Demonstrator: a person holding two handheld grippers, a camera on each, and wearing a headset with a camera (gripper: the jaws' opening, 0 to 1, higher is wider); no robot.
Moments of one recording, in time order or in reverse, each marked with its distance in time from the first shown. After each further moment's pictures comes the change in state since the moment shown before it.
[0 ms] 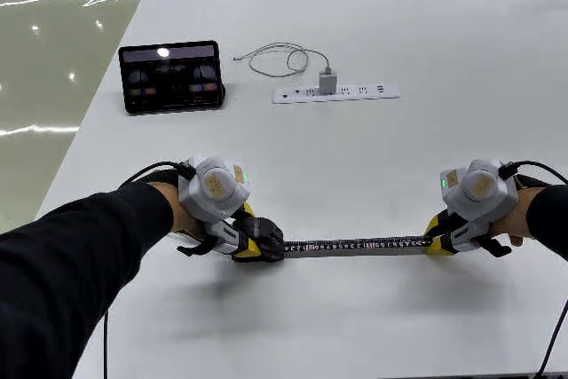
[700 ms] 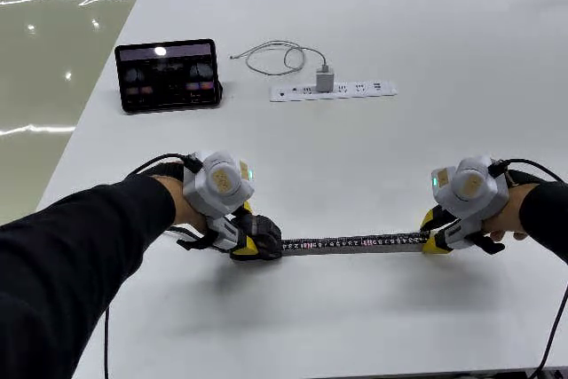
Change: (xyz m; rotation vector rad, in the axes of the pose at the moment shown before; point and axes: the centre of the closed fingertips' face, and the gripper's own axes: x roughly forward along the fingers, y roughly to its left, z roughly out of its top) left arm -0.001 0.003 -0.003 0.027 0.065 -0.002; right arm -0.003 0.003 0.009 0.010 -0.001 -0.028
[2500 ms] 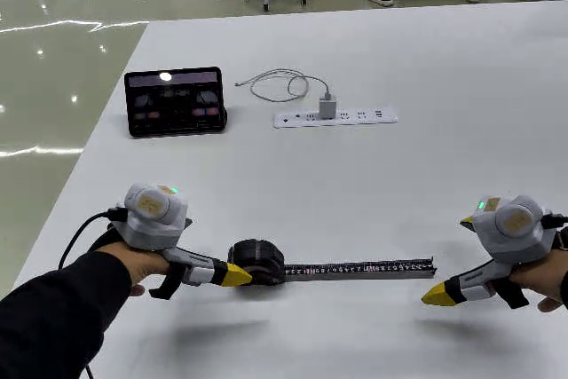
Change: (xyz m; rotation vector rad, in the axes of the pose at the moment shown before) left arm -0.048 0.021 -0.050 -0.627 -0.333 0.252; right arm -0.030 -0.004 -0.013 0.384 -0.238 -0.263
